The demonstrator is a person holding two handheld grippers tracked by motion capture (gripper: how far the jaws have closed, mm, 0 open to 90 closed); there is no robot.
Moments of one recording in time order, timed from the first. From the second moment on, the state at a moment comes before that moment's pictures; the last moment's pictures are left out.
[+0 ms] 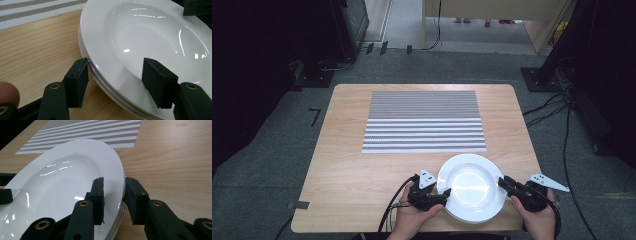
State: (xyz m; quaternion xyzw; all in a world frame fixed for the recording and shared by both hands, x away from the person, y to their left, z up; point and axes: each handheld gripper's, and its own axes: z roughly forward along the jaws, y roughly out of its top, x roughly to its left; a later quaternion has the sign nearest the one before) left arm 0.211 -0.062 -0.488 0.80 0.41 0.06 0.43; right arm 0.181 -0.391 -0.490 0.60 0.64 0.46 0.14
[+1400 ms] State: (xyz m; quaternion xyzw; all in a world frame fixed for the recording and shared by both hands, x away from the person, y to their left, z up) left arm 0.213 -0.059 -0.486 0.80 0.42 0.05 0.43; right arm 0.185 -0.397 -0.492 0.62 0.58 0.52 0.11
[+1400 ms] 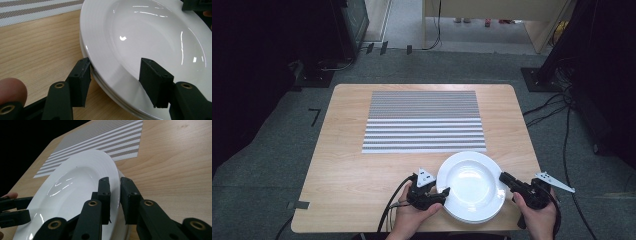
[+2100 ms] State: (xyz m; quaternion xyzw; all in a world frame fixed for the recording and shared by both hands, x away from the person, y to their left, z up) left arm 0.213 -0.058 -0.483 0.78 0.43 0.06 0.44; right arm 0.195 -0.394 -0.499 0.62 0.58 0.52 0.11
